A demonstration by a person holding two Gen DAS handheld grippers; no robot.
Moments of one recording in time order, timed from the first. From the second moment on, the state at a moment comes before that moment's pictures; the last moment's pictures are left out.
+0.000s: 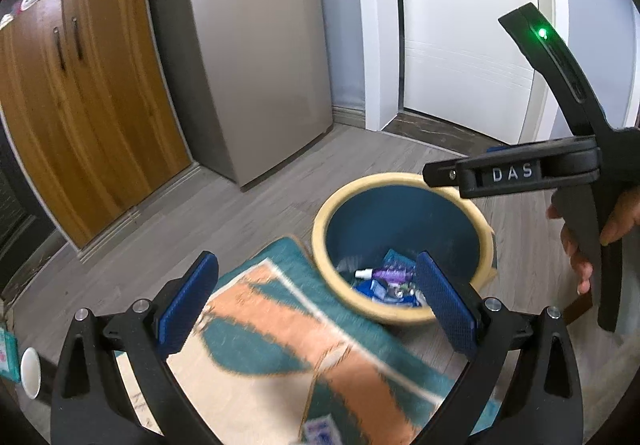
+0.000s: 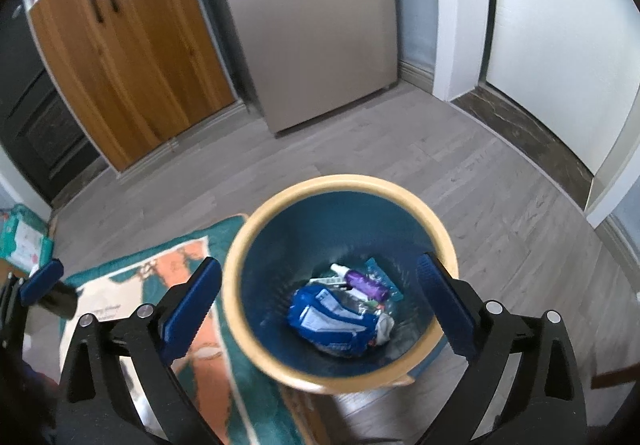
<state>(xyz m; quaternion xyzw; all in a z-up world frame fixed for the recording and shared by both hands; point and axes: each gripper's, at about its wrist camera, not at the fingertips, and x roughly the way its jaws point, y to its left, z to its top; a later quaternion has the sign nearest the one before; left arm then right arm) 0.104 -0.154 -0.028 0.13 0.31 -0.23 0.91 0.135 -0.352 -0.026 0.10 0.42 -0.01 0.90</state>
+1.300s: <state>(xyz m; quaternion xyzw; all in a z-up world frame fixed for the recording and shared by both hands) 0.015 0.107 -0.099 0.05 0.47 -0.03 0.88 0.088 -0.105 -0.100 0.01 0.55 0.10 0.83</state>
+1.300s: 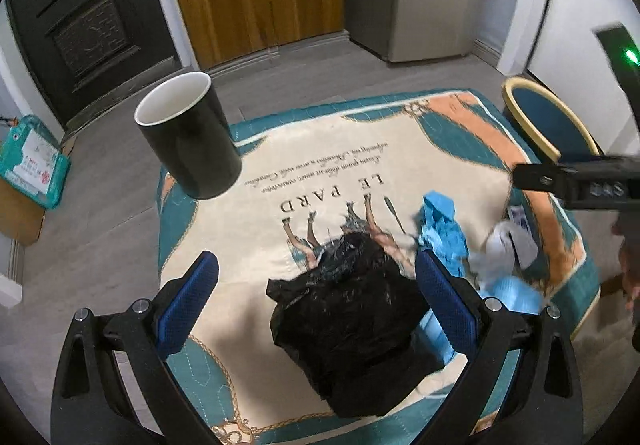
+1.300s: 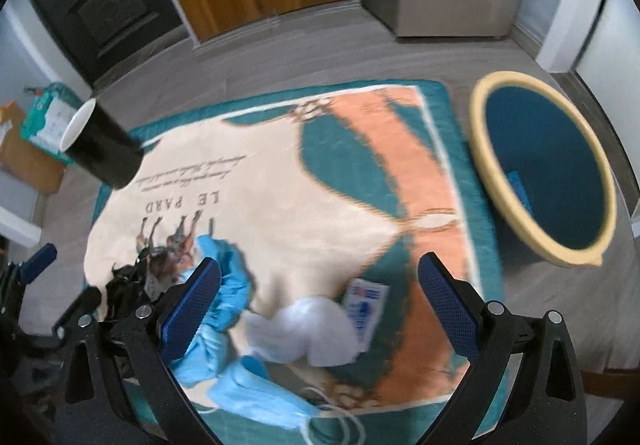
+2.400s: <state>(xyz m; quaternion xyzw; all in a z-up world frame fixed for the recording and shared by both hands) 0.028 0.071 -0.122 0.06 0.49 -0.13 0.86 0.111 -0.039 -0.143 0.01 0.60 0.18 0.78</state>
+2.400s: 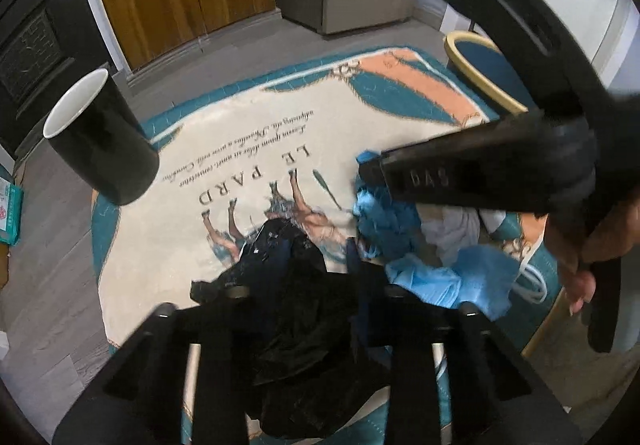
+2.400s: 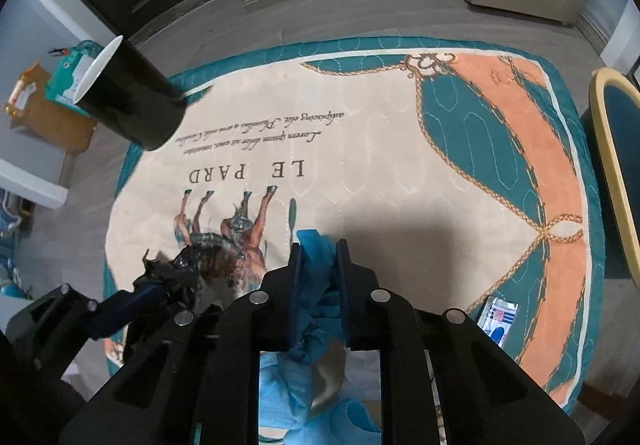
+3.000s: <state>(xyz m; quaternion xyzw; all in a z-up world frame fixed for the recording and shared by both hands) 0.033 0.083 -0.082 0.02 0.43 -0.12 0.89 0.113 -0.069 -0.101 0.05 0.55 0.18 0.81</state>
